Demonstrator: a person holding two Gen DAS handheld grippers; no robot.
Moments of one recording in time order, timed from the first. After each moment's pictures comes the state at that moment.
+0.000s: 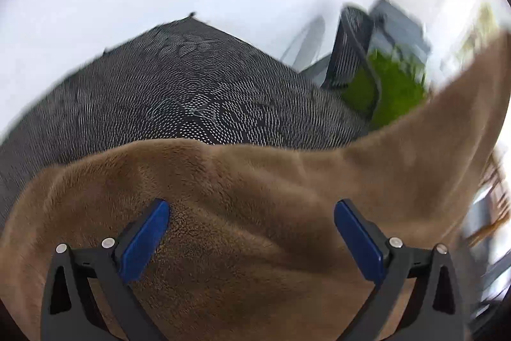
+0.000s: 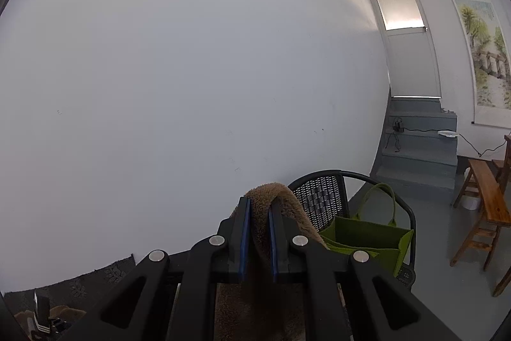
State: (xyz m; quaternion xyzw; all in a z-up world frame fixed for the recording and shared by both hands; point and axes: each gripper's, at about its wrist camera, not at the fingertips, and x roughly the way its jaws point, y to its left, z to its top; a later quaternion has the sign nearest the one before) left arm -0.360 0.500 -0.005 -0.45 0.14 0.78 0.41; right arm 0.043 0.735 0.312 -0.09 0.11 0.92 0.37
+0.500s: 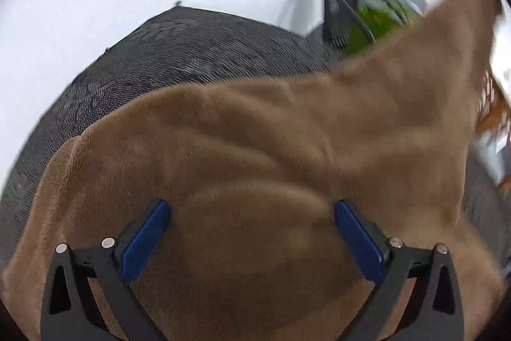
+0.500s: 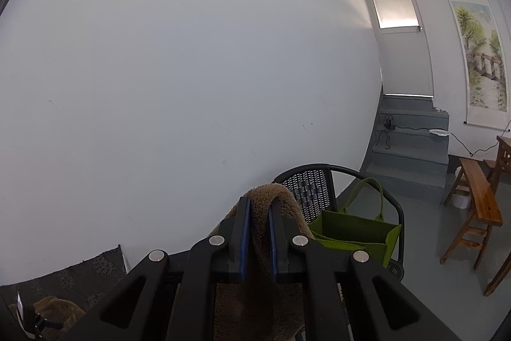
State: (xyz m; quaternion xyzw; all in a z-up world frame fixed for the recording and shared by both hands) left arm -0.314 0.475 -0.009 -0.44 0.23 0.76 0.42; right arm 0.056 0.736 0.305 -0.11 0.11 0.91 0.38
